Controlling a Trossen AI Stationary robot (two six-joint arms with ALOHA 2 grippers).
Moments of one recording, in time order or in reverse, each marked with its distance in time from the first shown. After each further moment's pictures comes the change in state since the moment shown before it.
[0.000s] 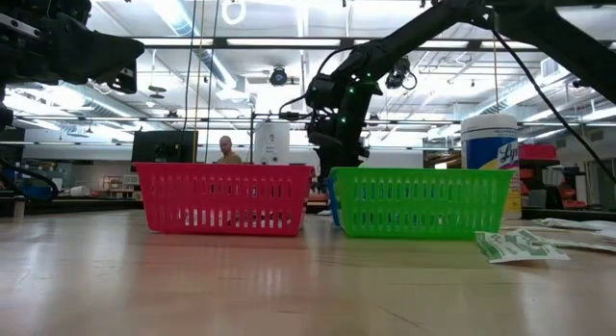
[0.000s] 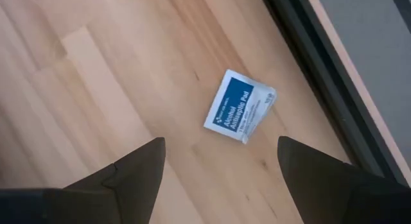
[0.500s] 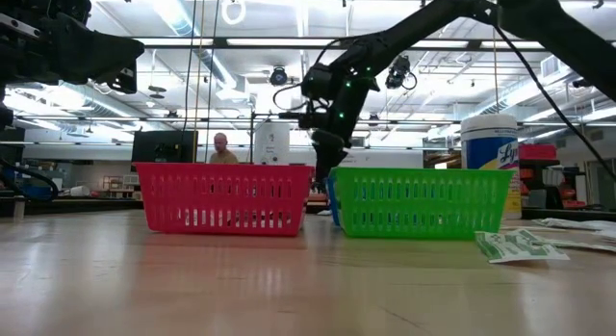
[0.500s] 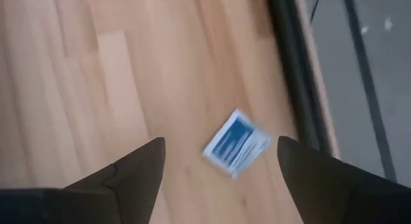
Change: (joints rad) left arm 0.000 0.000 0.000 0.000 0.000 0.000; right arm 0.028 -0.025 -0.019 0.093 0.014 -0.294
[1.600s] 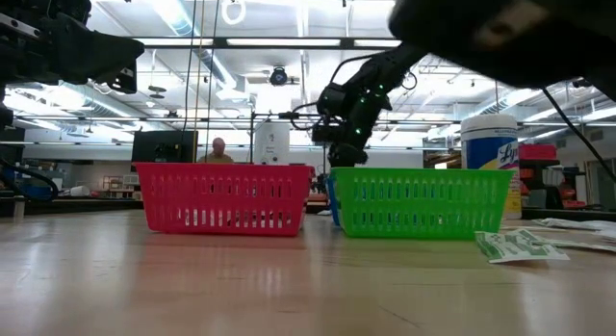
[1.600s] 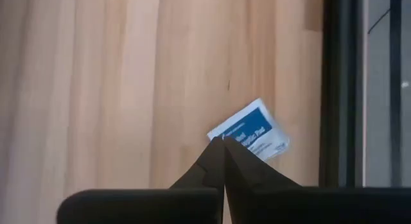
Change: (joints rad) left arm 0.000 0.000 0.000 0.000 0.000 0.000; right arm -0.090 -0.012 -0.130 0.085 -0.200 -0.329
